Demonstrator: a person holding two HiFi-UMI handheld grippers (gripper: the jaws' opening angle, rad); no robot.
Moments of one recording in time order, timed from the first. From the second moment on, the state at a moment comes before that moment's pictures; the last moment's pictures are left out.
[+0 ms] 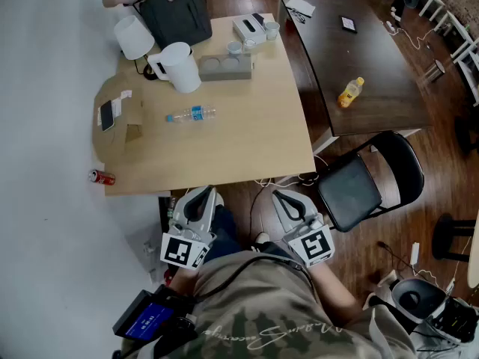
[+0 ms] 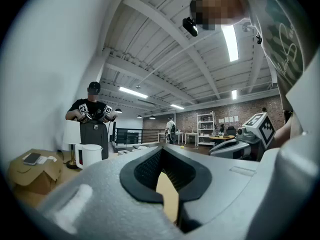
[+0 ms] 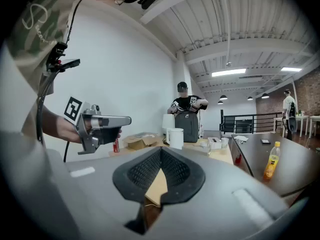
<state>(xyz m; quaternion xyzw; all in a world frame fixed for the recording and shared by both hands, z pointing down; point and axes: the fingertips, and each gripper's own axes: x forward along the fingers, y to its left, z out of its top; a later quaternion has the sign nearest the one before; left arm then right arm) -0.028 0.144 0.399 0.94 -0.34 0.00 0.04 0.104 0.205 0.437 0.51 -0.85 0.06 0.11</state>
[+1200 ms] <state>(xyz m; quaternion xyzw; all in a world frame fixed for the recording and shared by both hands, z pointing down) -0.108 -0.145 0.427 0.94 -0.34 0.03 0.04 -0.013 -0.144 0.453 0.47 -0.87 0.03 0.15</state>
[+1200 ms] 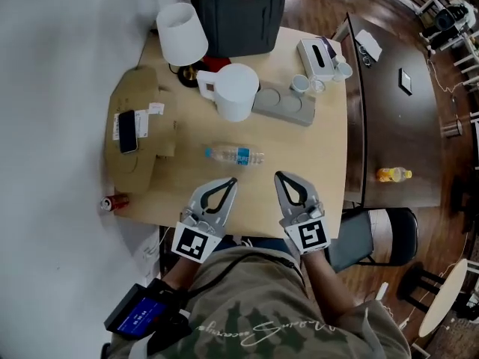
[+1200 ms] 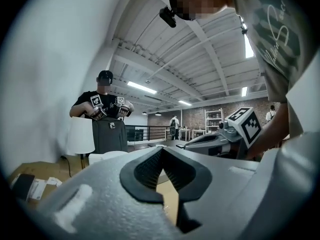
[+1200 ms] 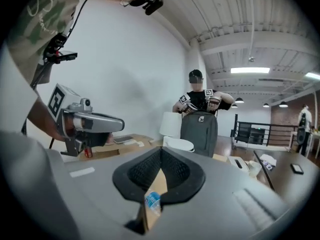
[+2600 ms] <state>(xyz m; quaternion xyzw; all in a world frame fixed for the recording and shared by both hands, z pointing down) -0.142 -0.164 0.454 0.90 -0.42 0.04 0.11 -0.102 -0.227 0.763 0.06 -0.80 -0.04 0.60</state>
